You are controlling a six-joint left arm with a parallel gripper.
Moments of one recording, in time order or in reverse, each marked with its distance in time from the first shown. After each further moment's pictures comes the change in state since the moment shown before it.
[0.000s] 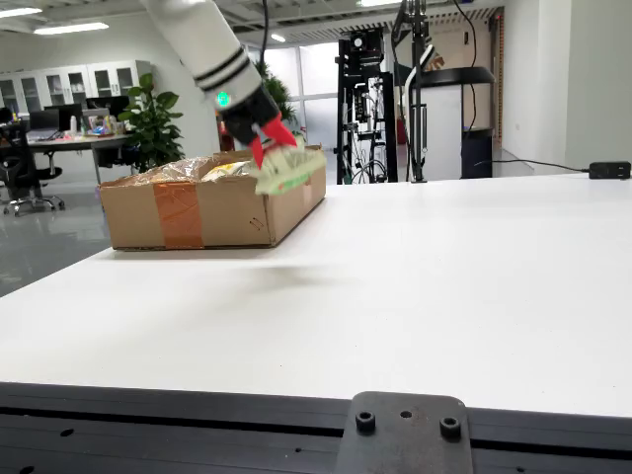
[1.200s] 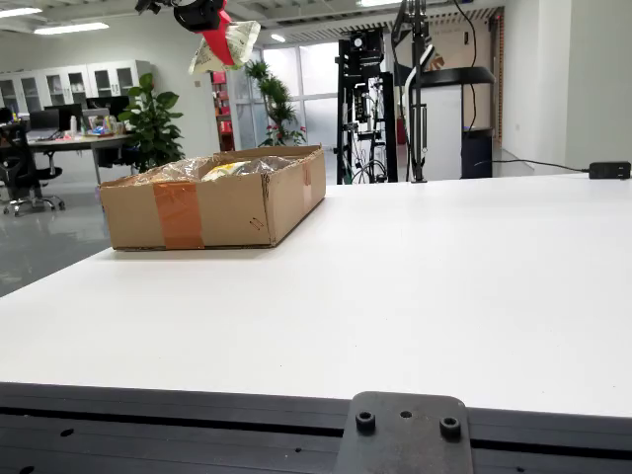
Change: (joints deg) arm 16.6 -2.9 -23.6 18.0 8.8 -49.3
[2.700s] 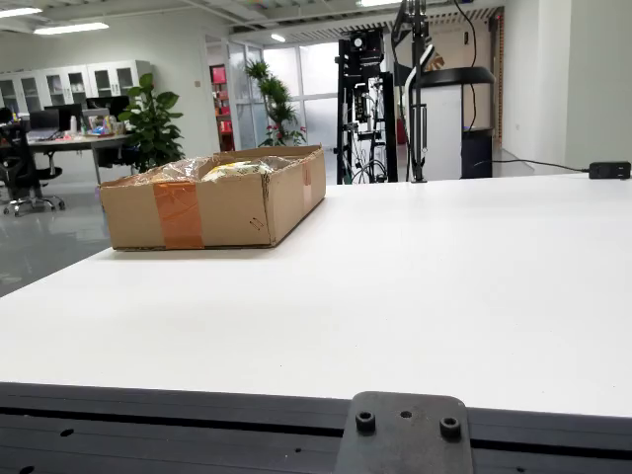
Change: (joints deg) arm -19.5 -15.1 7.7 0.6 15.3 2.7
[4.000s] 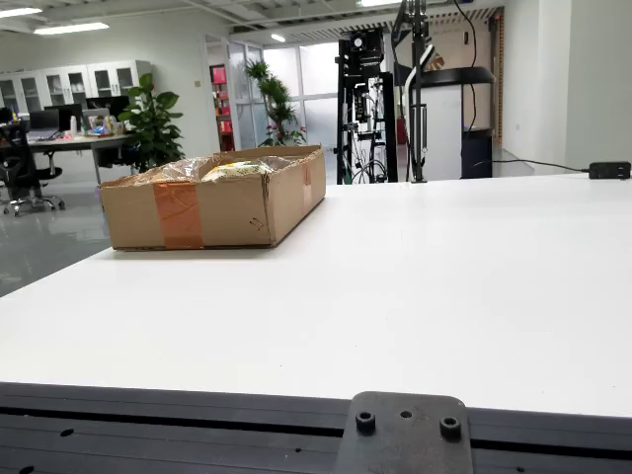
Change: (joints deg) arm -35.1 -11.4 15.5 -24.4 13.9 20.5
